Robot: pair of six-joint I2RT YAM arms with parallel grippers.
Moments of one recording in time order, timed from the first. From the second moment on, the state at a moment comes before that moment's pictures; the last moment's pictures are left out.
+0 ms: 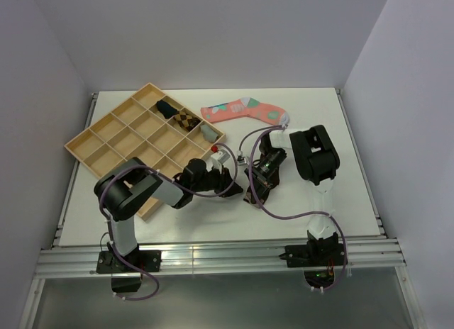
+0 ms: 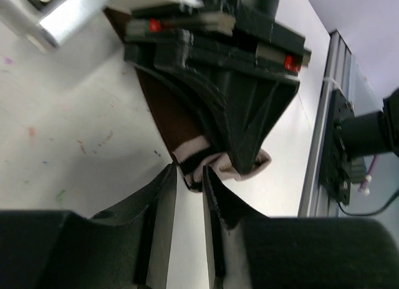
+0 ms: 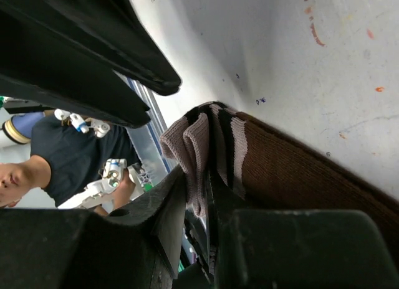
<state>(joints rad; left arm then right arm) -0.78 1.86 0.63 0.92 0.49 -0.54 0.32 2.19 1.32 -1.26 -0.91 -0.69</state>
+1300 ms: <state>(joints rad) -0.78 2.03 0.70 1.03 0.68 -0.58 0.31 2.20 1.32 -1.26 -0.91 -0.69</state>
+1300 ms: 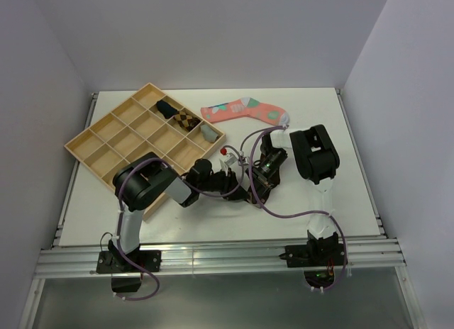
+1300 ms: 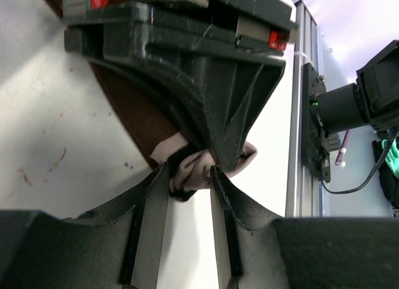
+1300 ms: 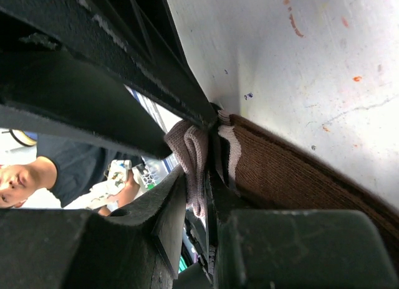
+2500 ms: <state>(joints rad) -0.91 1.92 0.86 0.52 0.32 -0.64 0.30 1.74 1.13 -0.88 -0.60 -0.36</state>
